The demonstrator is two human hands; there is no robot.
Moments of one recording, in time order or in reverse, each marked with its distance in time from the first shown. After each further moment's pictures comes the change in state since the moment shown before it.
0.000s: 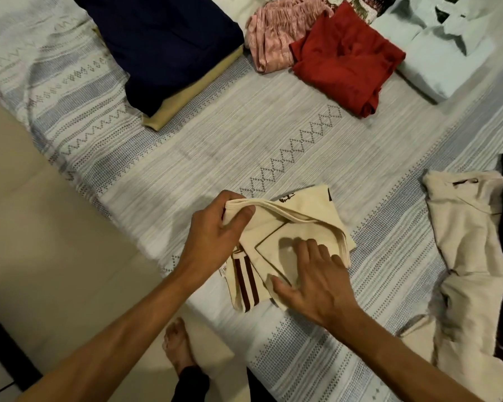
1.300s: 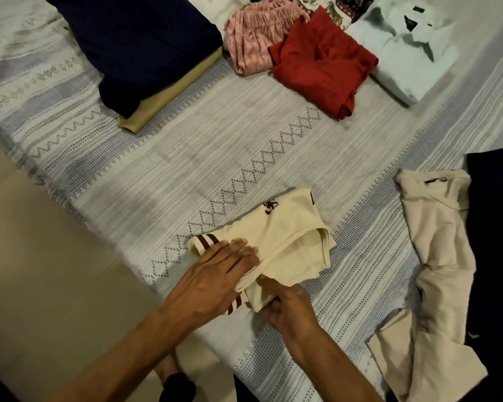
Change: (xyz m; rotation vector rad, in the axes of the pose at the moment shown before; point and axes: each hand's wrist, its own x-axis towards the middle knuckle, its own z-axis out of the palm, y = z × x) left_hand -0.039 -0.082 0.023 0.824 -0.417 0.677; right_hand -0.031 -0.040 0.009 1.823 -0.163 0.957
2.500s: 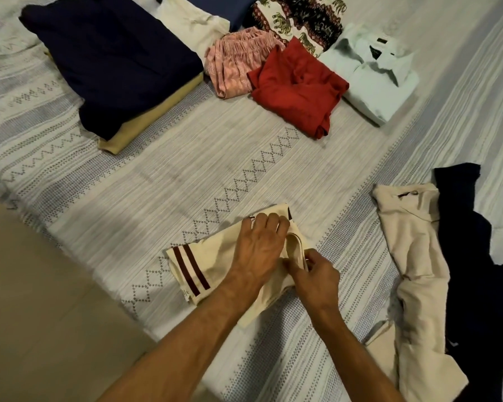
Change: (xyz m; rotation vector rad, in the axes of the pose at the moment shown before) left_hand 0.149 0.047 0.016 0.437 0.133 -0.211; right_hand 0.045 -0.066 -0.039 -0.660 0.405 -0.595
